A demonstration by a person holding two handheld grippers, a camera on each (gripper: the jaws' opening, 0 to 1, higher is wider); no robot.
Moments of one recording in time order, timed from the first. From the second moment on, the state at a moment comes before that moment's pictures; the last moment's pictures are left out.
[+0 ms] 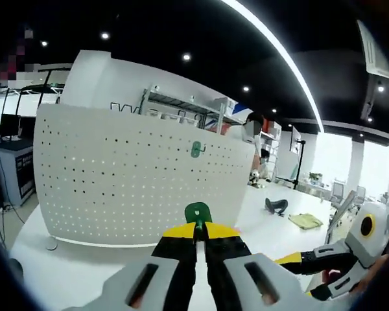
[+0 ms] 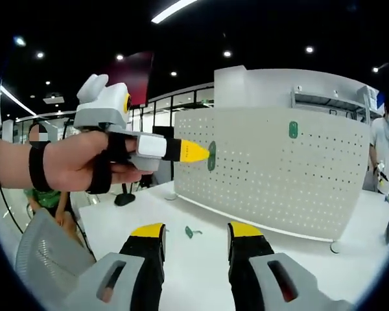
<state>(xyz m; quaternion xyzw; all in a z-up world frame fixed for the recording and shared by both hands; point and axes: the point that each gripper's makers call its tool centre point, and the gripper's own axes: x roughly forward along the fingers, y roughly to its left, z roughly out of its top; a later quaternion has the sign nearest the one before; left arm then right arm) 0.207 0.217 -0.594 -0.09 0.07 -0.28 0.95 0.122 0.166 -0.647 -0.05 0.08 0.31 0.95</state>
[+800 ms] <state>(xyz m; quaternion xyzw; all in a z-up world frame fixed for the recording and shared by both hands) 0.249 0.217 -0.604 -0.03 0.10 -0.21 0.97 0.127 0.142 -0.656 -0.04 0.09 0.28 0.95</state>
